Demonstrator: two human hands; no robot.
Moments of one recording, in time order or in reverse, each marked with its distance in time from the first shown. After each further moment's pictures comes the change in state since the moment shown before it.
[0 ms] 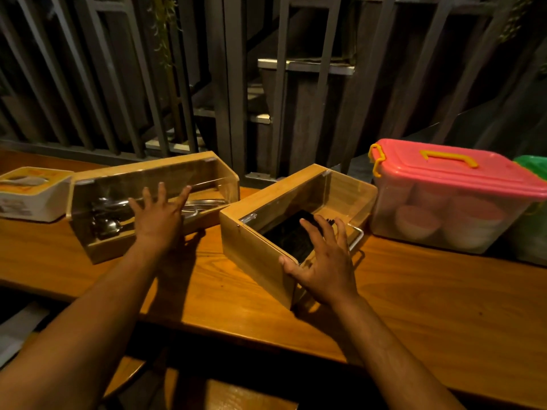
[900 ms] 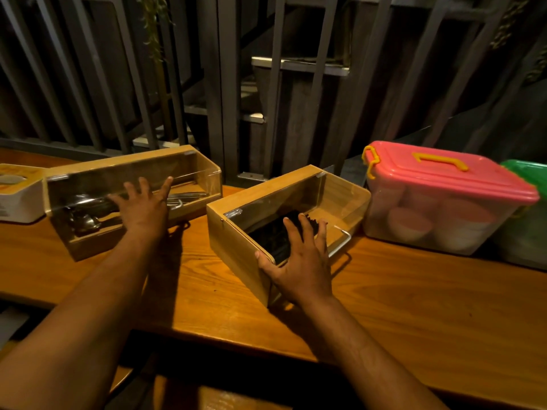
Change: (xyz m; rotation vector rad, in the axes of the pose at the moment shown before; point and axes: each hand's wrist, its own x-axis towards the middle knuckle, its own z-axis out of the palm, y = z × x) left_hand 0.033 -0.008 0.013 0.030 0.017 -0.095; right_hand 0.007 -0.034 0.021 -0.035 -0.029 0.099
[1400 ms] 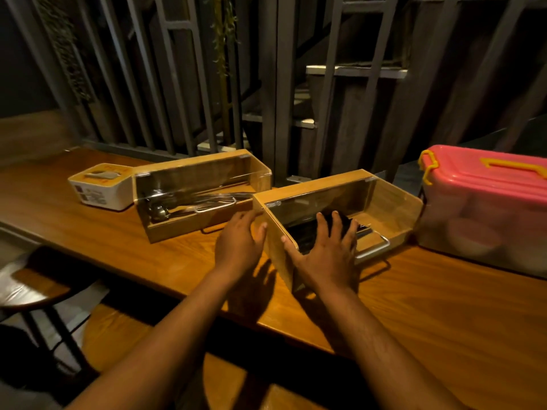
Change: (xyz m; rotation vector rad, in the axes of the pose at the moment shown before) left_hand -0.122 0.063 -0.036 -0.842 0.175 0.061; right_hand 0.010 -0.033 0.018 0.004 0.009 0.028
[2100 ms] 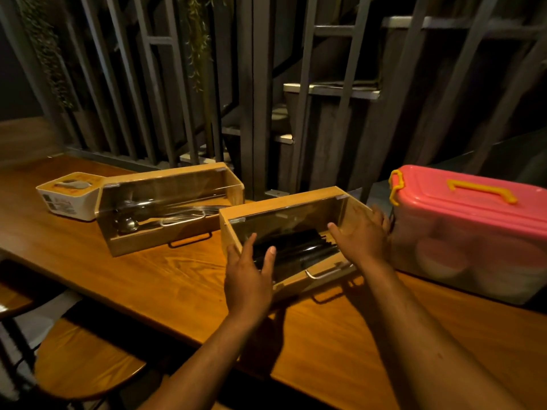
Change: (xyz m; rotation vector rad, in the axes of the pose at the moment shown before) left_hand -0.039 0.088 0.075 -0.182 0.148 -0.278; right_hand 0.127 0.133 -0.059 -0.025 0.110 0.006
